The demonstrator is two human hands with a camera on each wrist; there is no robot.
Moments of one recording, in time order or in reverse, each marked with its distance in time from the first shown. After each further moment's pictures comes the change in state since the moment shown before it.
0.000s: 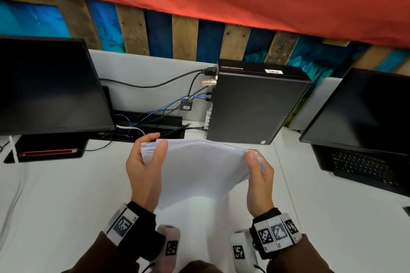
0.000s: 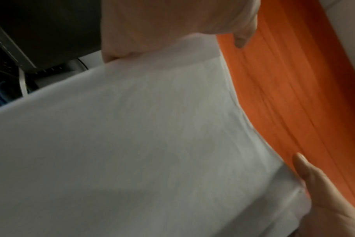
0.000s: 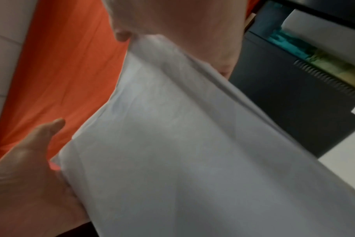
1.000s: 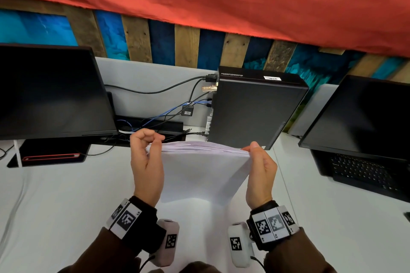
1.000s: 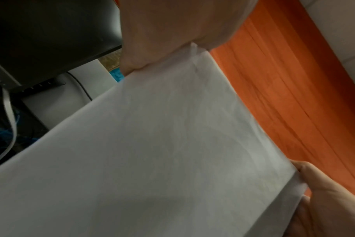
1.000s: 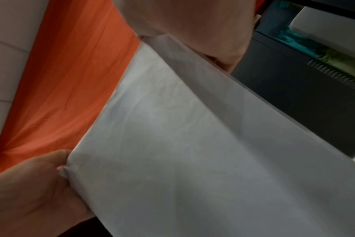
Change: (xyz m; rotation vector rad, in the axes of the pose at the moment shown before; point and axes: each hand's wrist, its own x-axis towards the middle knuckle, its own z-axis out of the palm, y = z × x) left_hand 0.010 0.008 0.005 0.052 -0.014 0.144; right_hand 0.018 0.001 0.009 -0.005 0.205 0.032
